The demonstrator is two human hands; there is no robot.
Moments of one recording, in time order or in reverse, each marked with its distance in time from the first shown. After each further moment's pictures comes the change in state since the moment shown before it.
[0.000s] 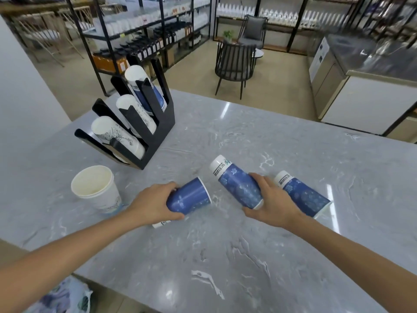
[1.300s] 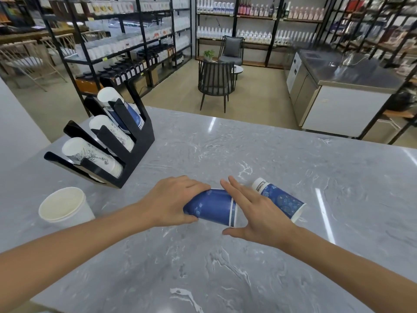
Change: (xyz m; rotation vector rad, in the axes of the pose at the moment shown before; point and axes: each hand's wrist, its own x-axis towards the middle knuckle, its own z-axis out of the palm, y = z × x) left_hand 0.022 0.105 -0.025 0.267 0.200 0.624; right_hand -0.038 0.001 -0.031 -0.180 0.088 -0.376
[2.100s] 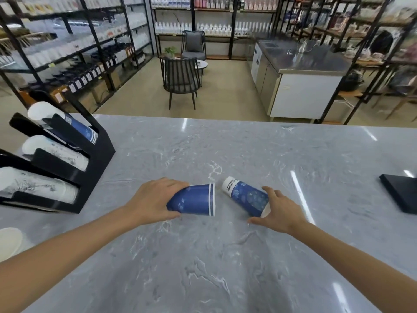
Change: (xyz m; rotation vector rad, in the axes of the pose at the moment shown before) left_hand 0.072 -0.025 0.052 -0.052 -0.067 -0.029; right_hand -0.069 0.133 0.021 0.043 -0.125 0.834
